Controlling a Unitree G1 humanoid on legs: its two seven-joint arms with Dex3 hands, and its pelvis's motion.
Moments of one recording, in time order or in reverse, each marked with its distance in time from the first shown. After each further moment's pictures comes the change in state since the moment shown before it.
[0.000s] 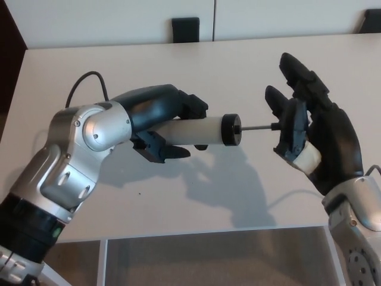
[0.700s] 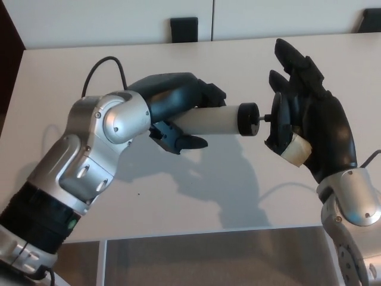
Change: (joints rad) left_arm -0.056 -0.043 -0.052 -0.007 0.068 0.008 0.044; right_arm -0.038 0.008 0.043 0.023 -0.201 -0.068 -0.106
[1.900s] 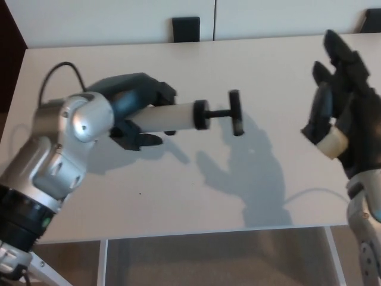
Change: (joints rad) left_arm 0.030 0.093 0.068 0.087 0.033 0.051 0.018; right_arm 0.015 -0.003 -0.166 0.010 0.036 -0.053 0.014
